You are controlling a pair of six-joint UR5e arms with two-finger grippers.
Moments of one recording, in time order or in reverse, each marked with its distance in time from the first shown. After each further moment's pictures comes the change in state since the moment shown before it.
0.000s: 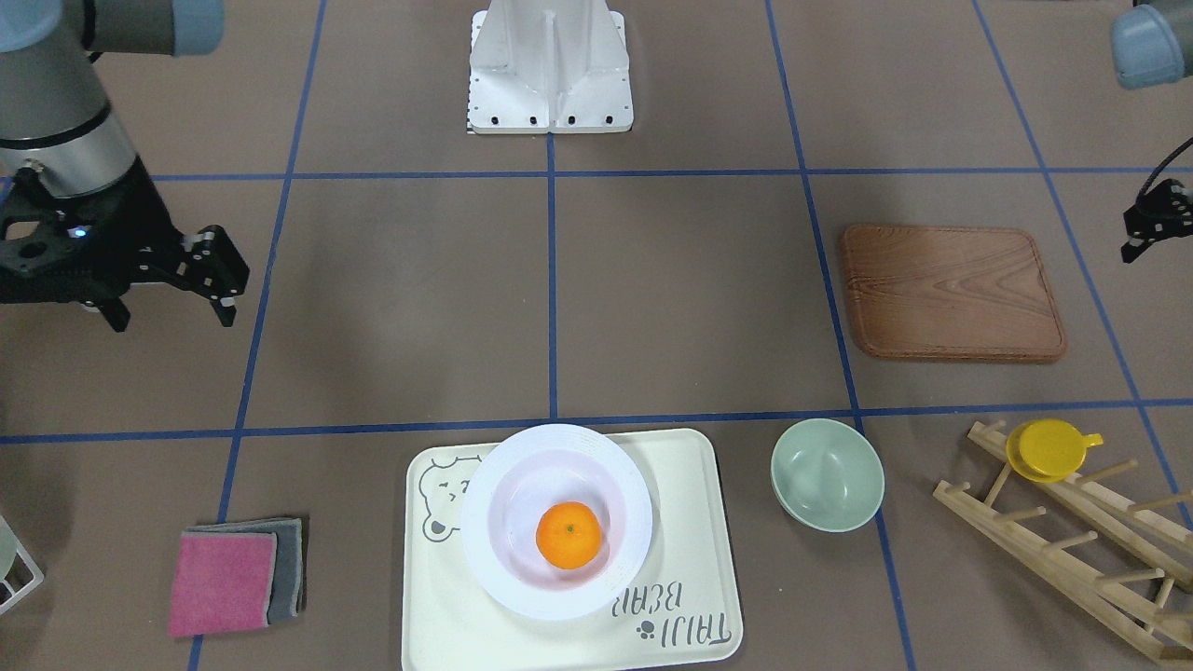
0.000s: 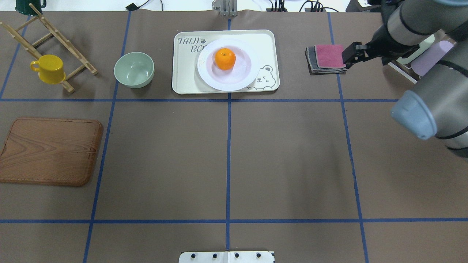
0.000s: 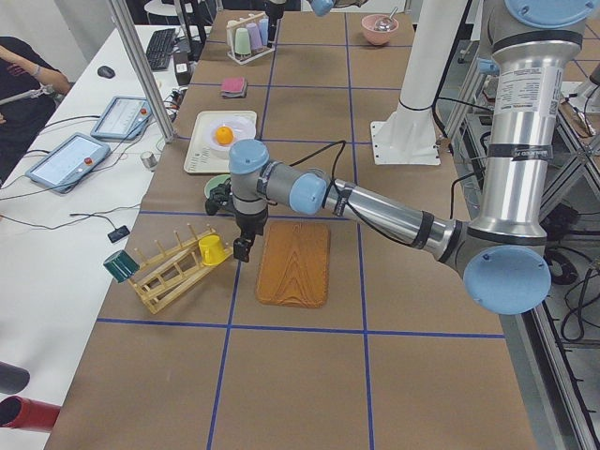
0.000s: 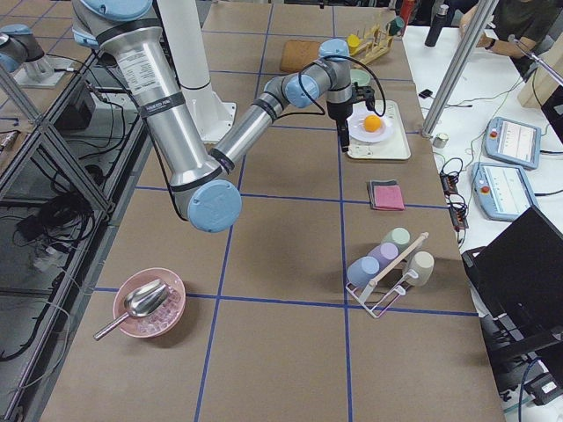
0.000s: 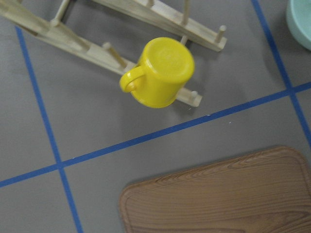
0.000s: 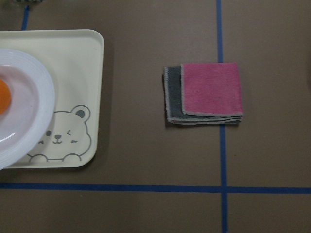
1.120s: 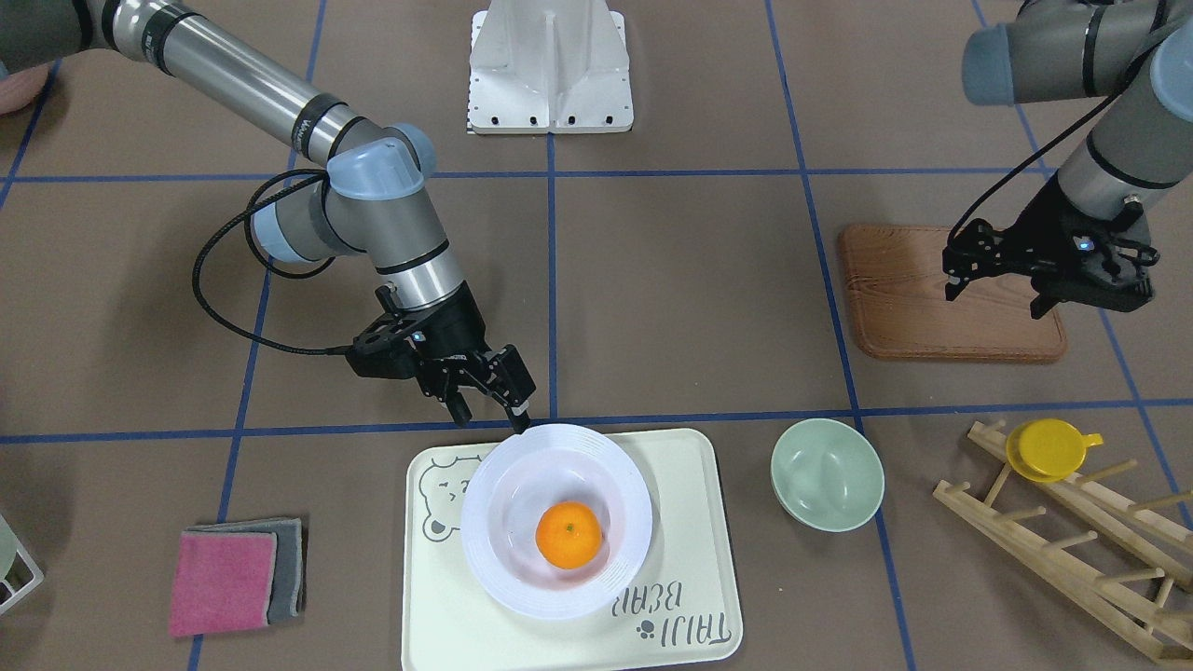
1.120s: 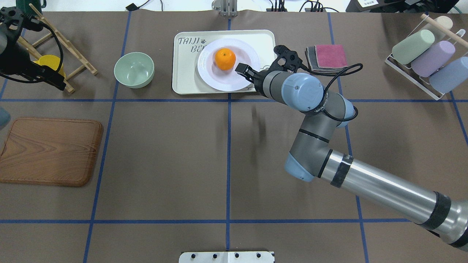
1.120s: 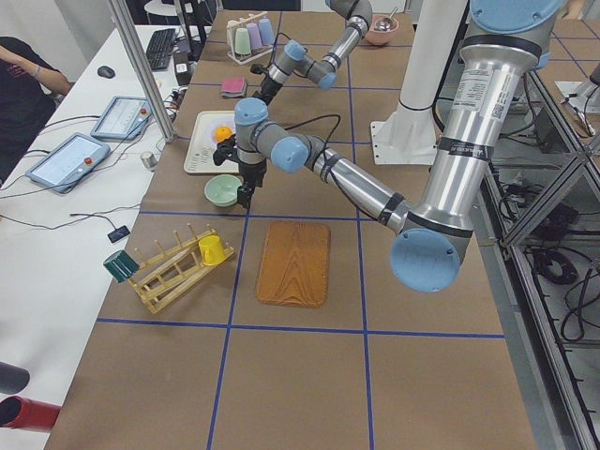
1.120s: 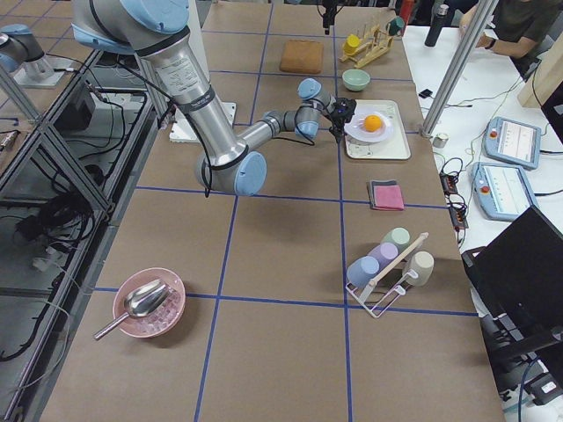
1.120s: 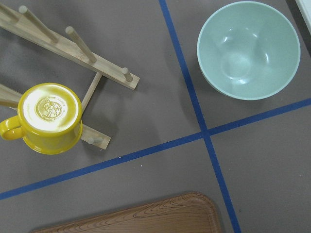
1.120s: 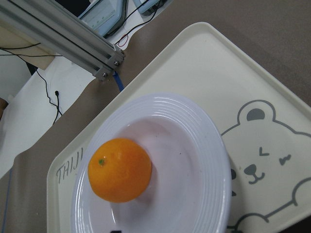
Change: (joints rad) left arm 0.290 -0.226 -0.028 -0.025 0.062 -0.363; right arm -0.416 0.252 -0.601 0.979 -0.502 1.007
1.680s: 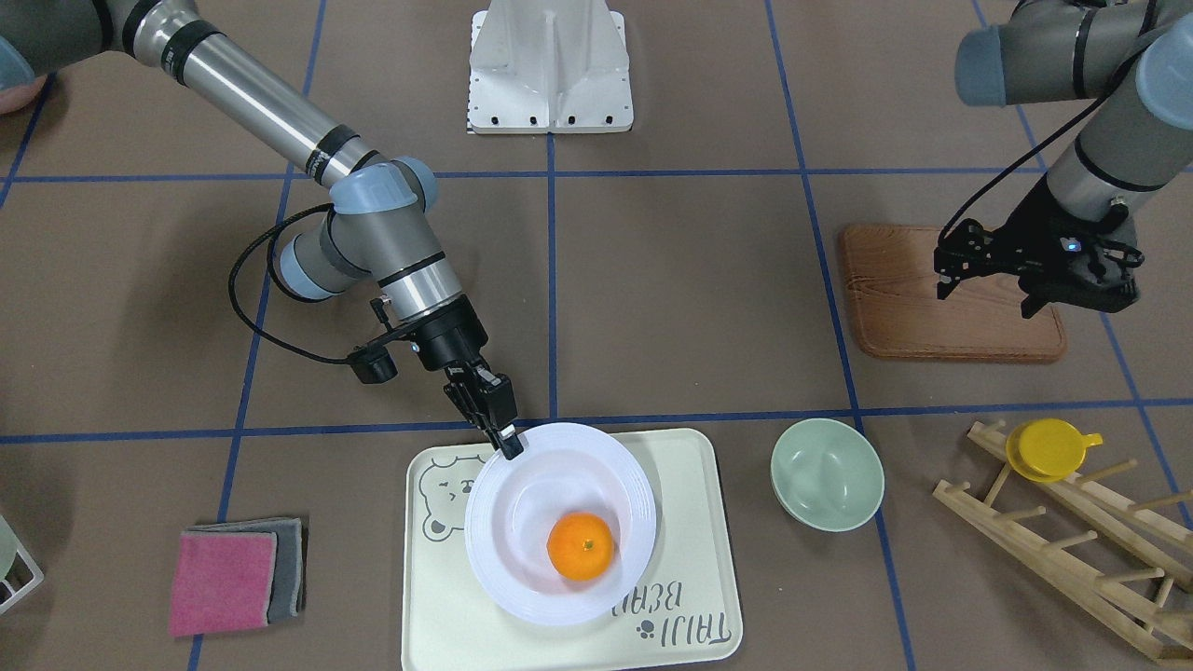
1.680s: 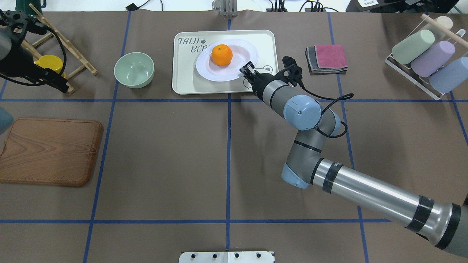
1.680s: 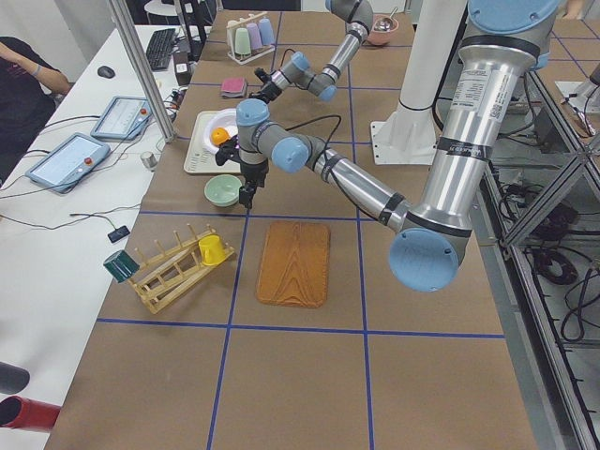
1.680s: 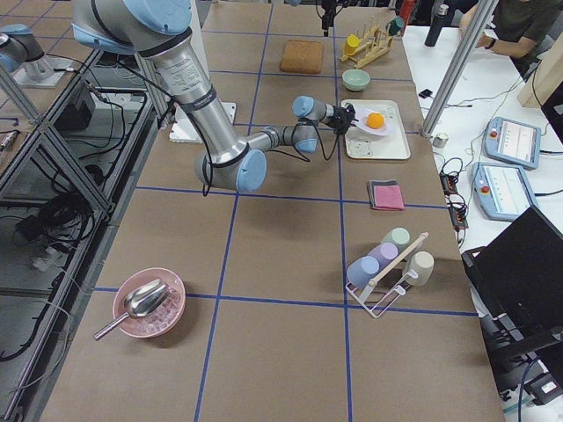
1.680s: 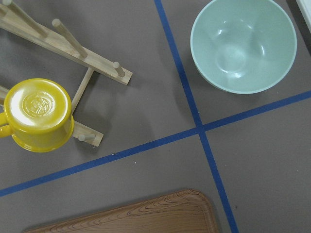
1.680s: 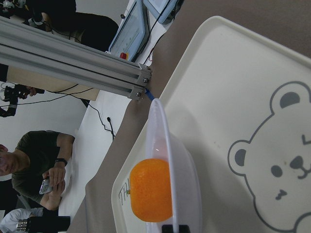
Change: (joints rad) left arm 0.012 0.000 0.003 -0.005 0.002 0.000; right arm -0.062 0.050 -0.216 0.362 -0.251 0.286
